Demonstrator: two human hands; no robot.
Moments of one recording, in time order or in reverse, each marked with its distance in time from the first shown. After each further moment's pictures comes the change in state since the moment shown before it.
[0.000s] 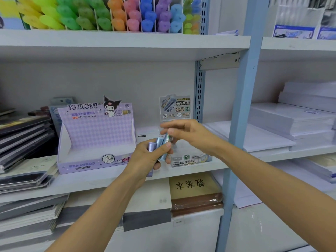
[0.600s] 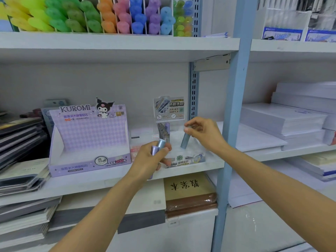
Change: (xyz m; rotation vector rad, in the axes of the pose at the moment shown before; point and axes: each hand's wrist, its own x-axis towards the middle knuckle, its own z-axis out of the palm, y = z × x) left_hand 0.002 -0.003 0.021 0.190 0.019 -0.012; right_hand -0.013 0.034 -0.037 -0.257 0.448 0.082
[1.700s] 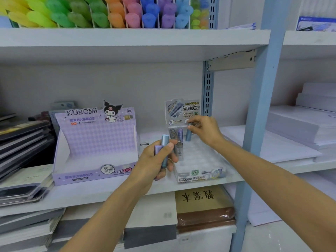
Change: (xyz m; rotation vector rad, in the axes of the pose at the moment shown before) left_hand 0.024 -0.001 -0.018 -0.233 -0.064 0.001; right_hand 0.075 0.027 0.037 -0.249 0.015 -0.044
